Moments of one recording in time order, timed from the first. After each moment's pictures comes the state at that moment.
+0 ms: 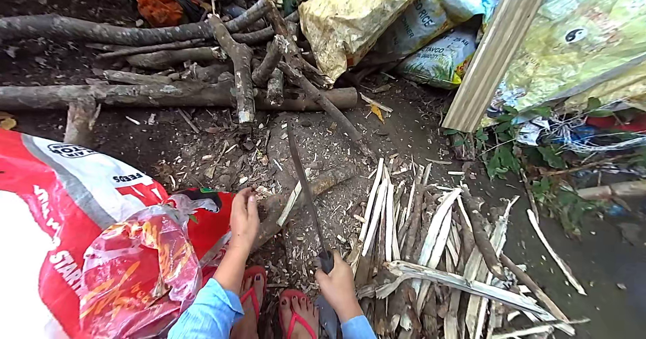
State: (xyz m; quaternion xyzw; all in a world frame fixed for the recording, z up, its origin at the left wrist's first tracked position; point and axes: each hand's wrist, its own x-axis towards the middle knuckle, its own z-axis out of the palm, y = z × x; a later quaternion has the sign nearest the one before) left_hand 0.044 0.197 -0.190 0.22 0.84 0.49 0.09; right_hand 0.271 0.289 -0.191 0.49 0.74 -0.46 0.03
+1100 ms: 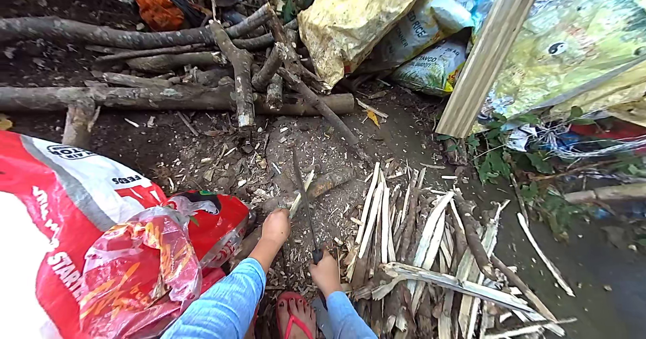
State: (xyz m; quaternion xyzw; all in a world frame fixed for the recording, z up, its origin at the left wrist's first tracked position) left_hand 0.071 0.257 -0.217 0.30 0.89 0.09 0.34; right_hand 0.246 0.301 -0.259 0.55 0.68 -0.44 0.19
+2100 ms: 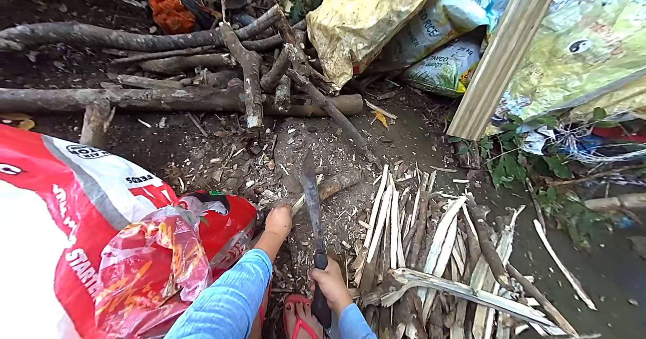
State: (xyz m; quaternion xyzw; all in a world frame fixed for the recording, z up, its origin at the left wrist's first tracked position) left_hand 0.048 0.261 -0.218 0.31 0.89 0.05 0.34; right_hand 0.253 0.279 -0.240 0.50 0.49 -0.71 0.01
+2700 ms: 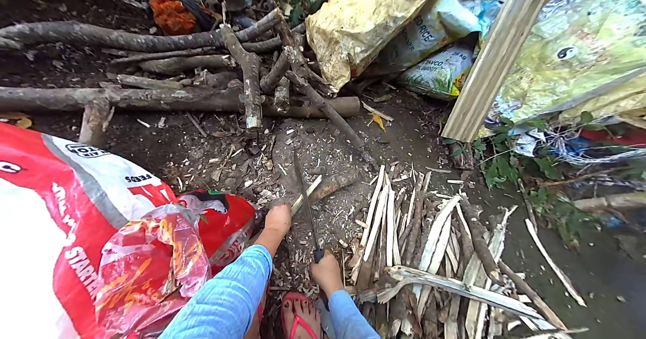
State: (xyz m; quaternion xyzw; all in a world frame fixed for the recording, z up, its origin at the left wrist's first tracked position) left_hand 0.048 0.264 -0.215 0.30 0.89 0.04 0.35; right_hand 0.231 0.297 -0.249 0.55 0.67 -0.45 0.21
